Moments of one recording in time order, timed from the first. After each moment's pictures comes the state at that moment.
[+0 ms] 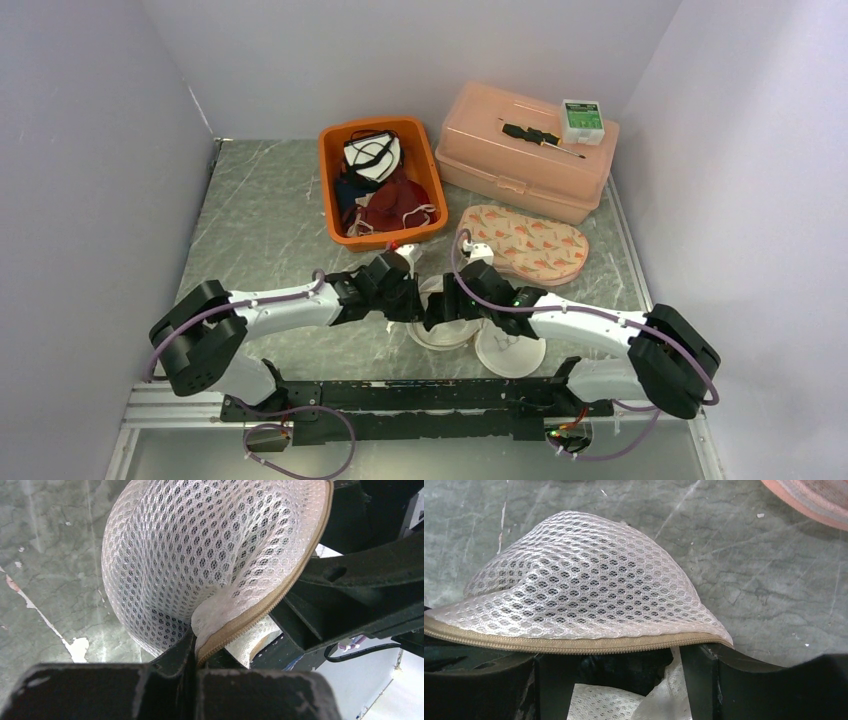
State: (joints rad) left arm -0.93 1.44 0.74 -0.09 0.12 -0.80; right arm 0.87 1.24 0.54 -0.11 0.22 0.61
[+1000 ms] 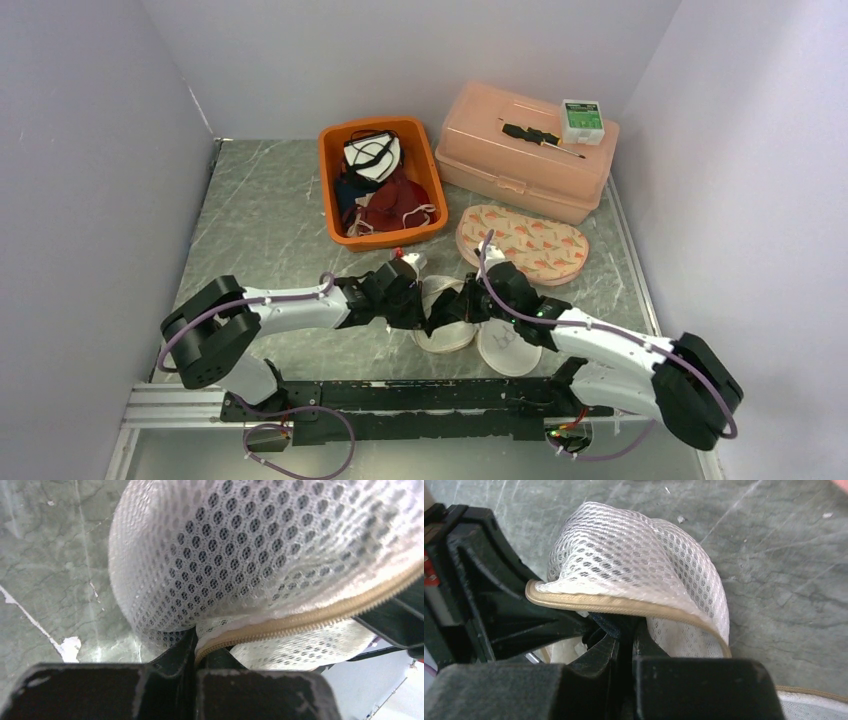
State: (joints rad) left arm -0.97 1.51 0.73 -0.07 0.11 -0.81; right arm 0.76 1.09 0.39 0.07 -0.09 0.66
